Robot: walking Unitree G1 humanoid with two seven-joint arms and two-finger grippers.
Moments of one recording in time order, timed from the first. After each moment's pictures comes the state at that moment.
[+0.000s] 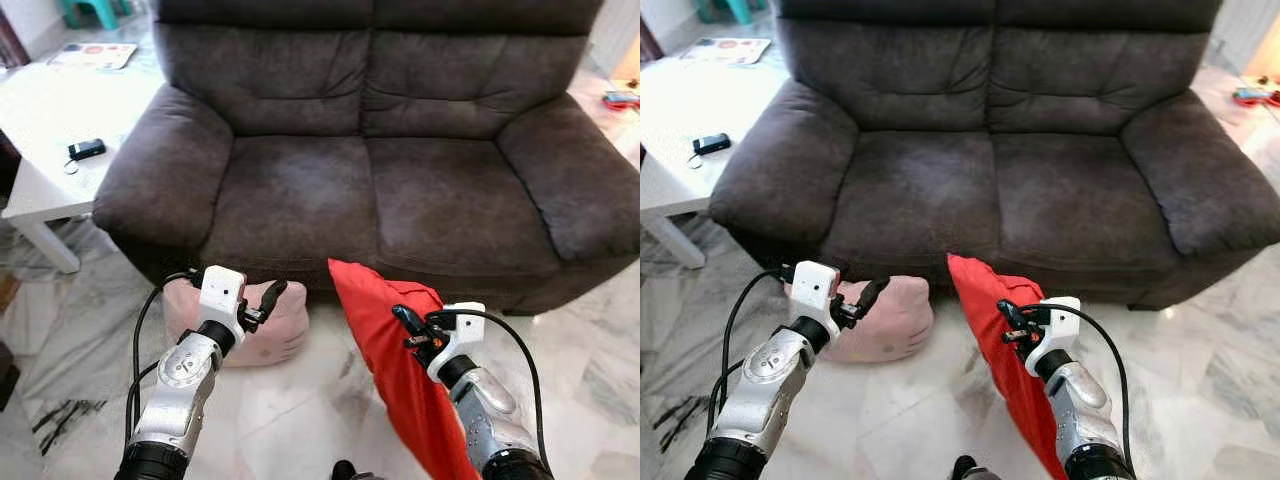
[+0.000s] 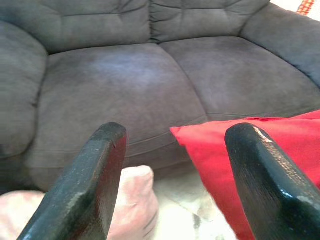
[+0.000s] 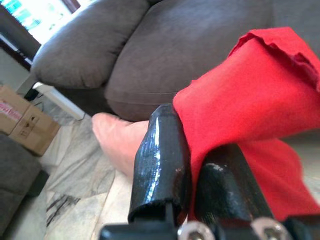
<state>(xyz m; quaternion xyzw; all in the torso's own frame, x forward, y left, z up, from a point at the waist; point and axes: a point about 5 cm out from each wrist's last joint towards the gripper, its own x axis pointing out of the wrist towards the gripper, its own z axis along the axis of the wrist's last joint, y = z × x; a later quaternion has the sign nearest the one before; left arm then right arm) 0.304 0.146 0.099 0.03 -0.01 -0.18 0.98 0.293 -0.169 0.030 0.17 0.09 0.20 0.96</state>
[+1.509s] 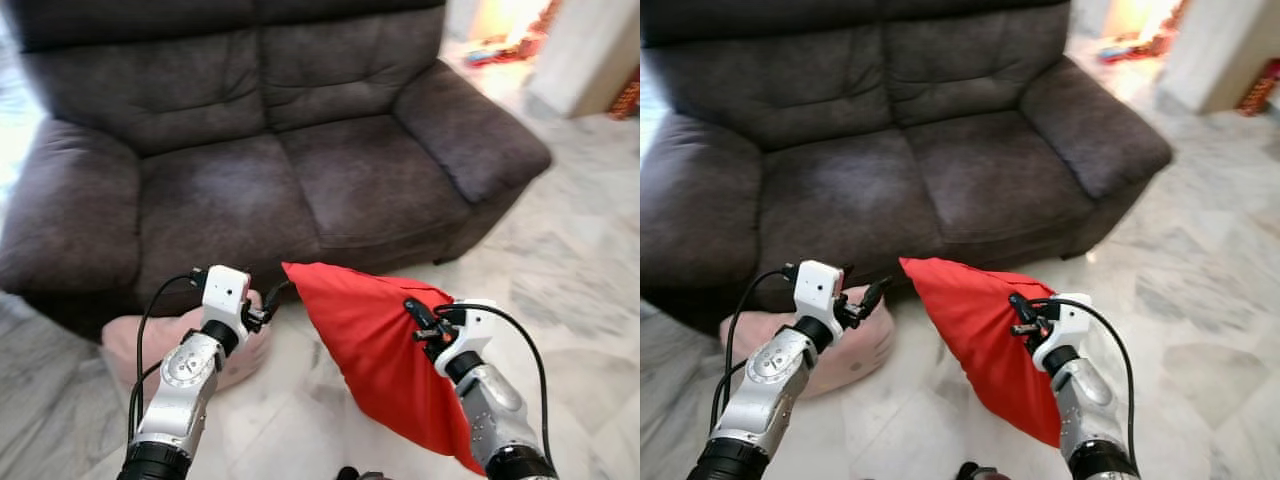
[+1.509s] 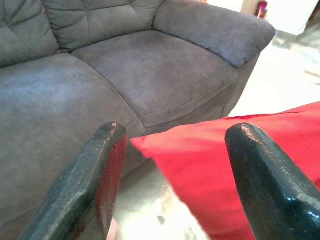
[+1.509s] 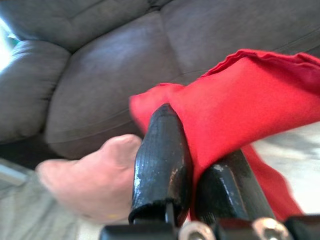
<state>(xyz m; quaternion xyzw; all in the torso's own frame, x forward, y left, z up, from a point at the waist) 0.303 0.147 0.099 0.03 -0.01 -0.18 0.98 0.296 -0.168 0.032 0.17 0.08 0.17 0.97</state>
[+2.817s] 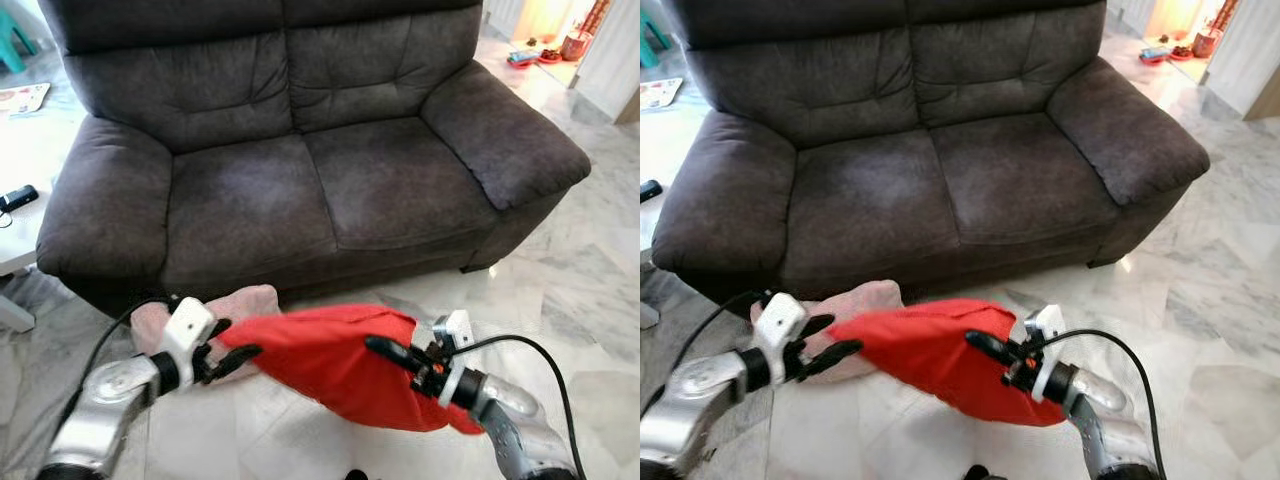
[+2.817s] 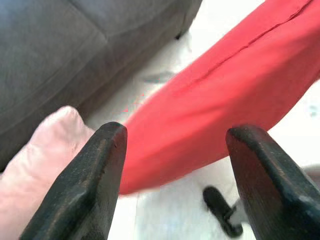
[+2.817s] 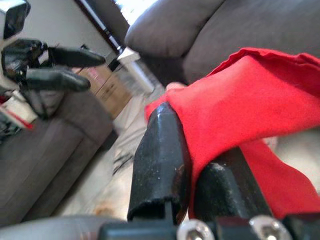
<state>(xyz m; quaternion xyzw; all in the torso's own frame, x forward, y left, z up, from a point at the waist) 0.265 0.207 0.086 0.10 0.16 -0.38 0.91 0.260 -0.169 0.044 0.15 0.13 0.45 0.87</state>
